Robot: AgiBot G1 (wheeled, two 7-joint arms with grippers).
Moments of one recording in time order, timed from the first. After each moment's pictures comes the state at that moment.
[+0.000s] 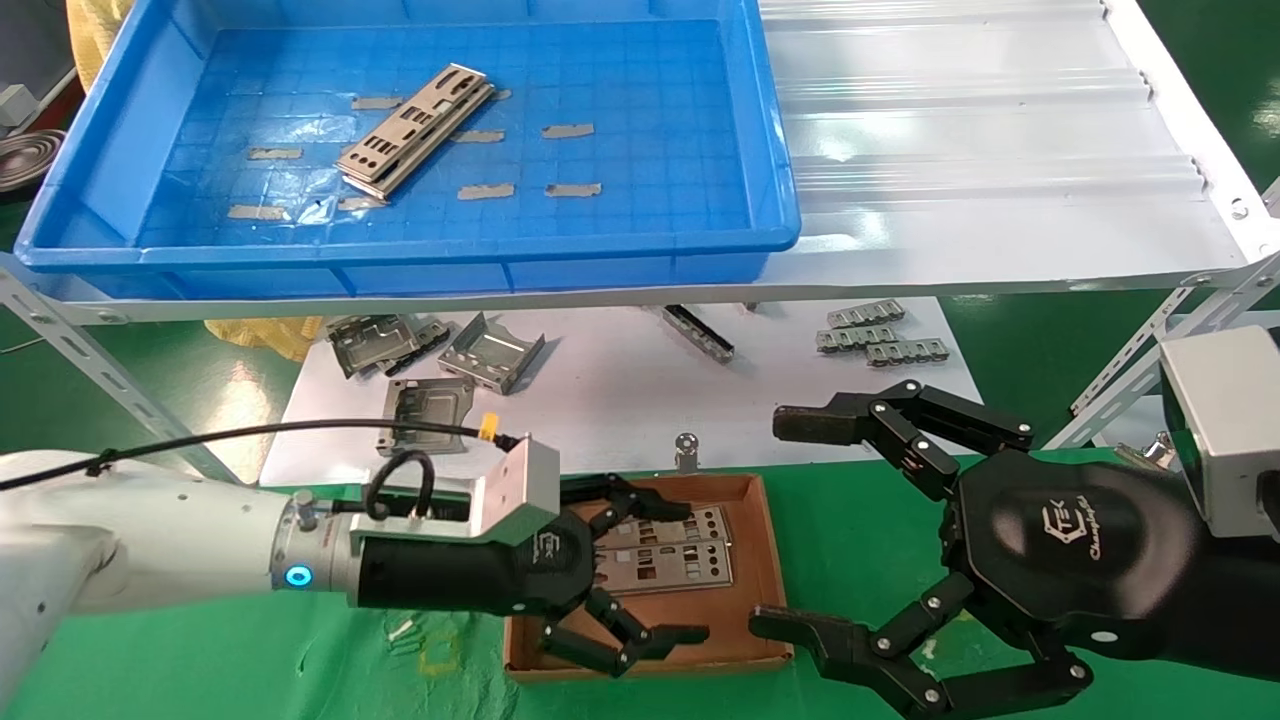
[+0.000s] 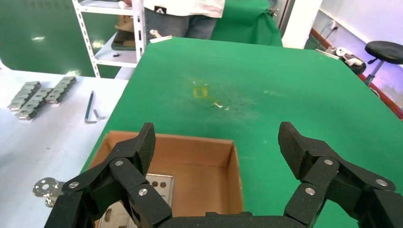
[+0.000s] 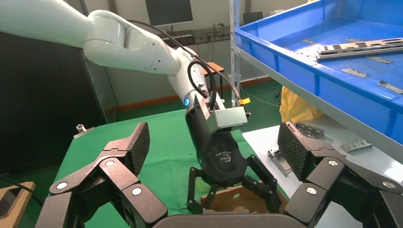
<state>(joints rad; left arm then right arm) -1.52 1.27 0.79 -0.09 1.01 1.58 0.50 1.10 -0.56 -0.40 1.24 -0.63 -1.43 0.11</state>
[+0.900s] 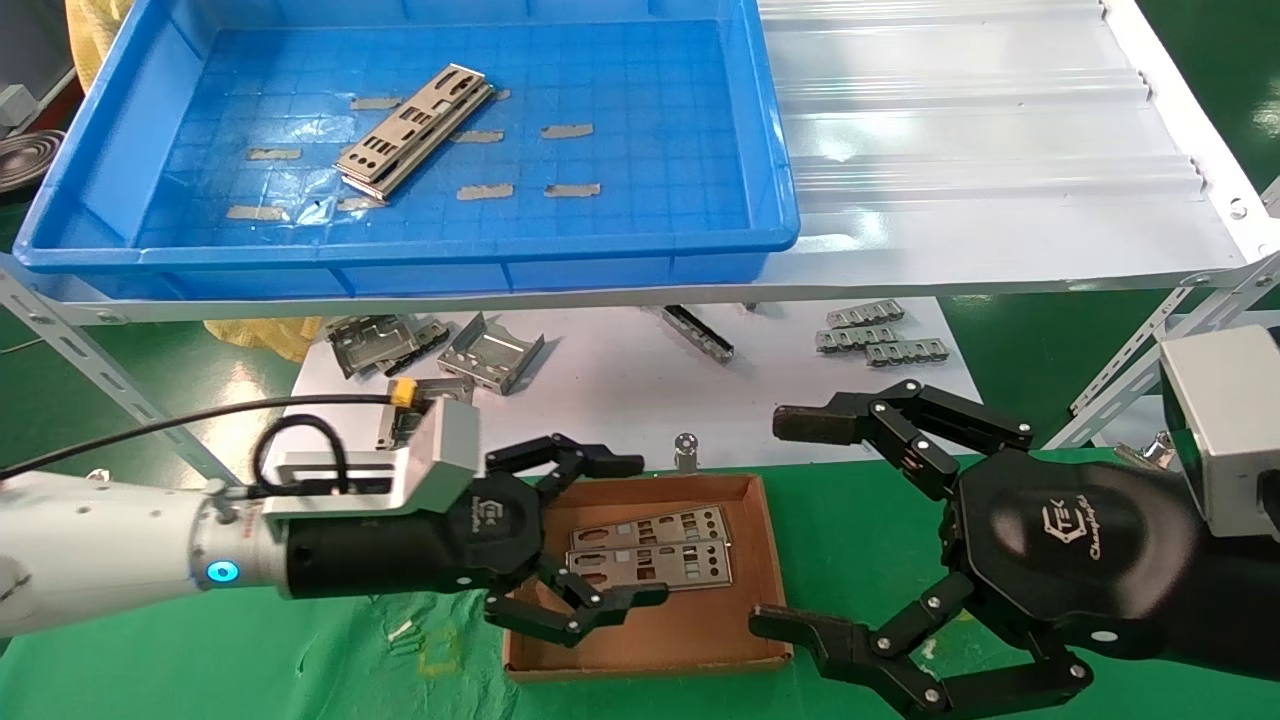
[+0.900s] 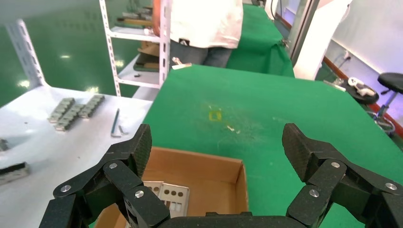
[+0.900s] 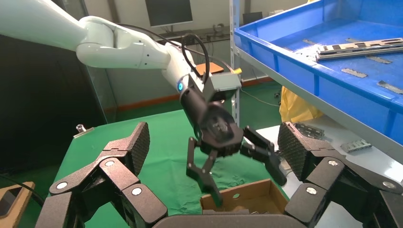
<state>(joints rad) -1.40 1.10 0.66 -0.40 0.93 1.58 0.31 1.10 -0.56 -0.41 1.24 -0.63 -1.43 0.11</state>
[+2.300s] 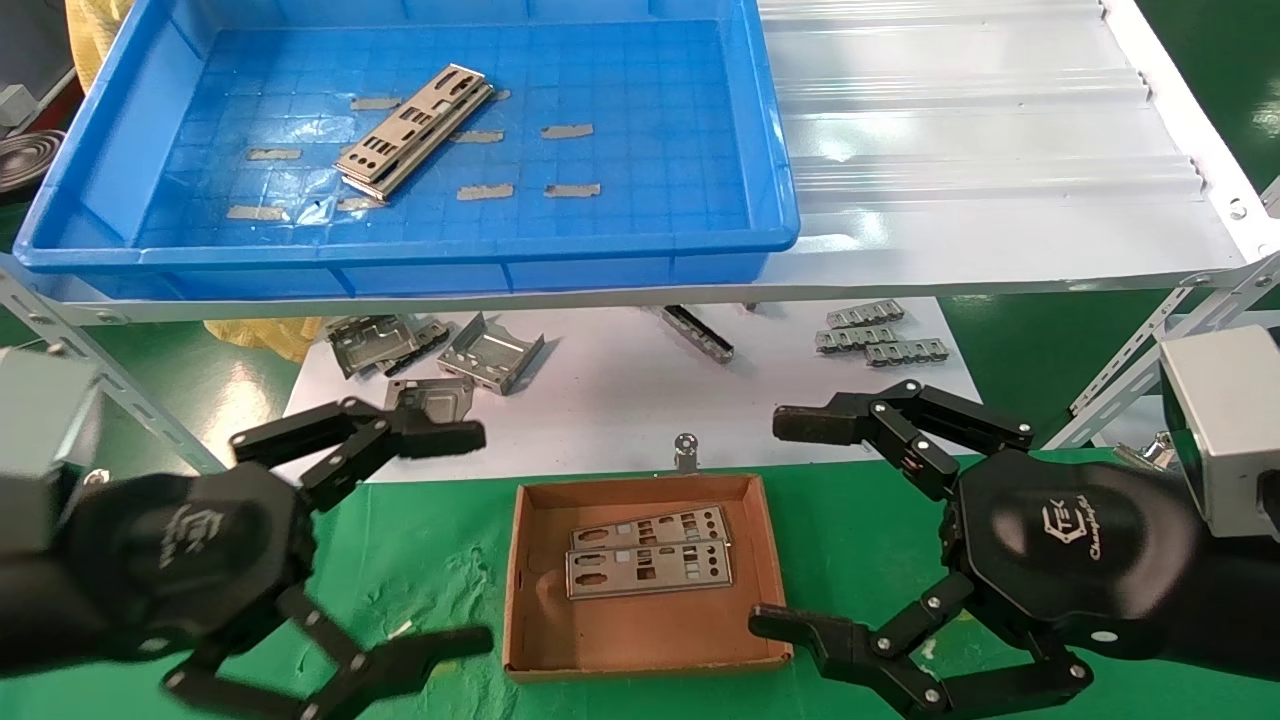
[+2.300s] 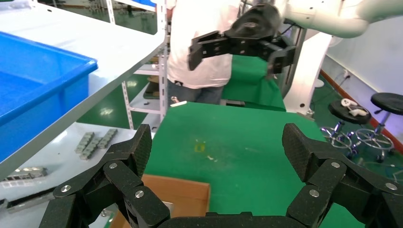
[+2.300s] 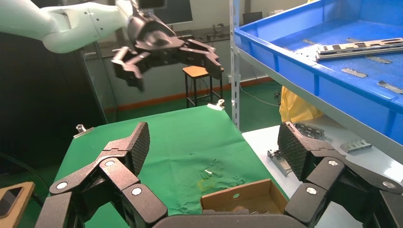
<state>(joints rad) -1.10 0.64 0.31 -1.22 0.74 1.50 -0.15 1.10 -0.56 -0.41 1.24 -0.63 -1.43 0.11</state>
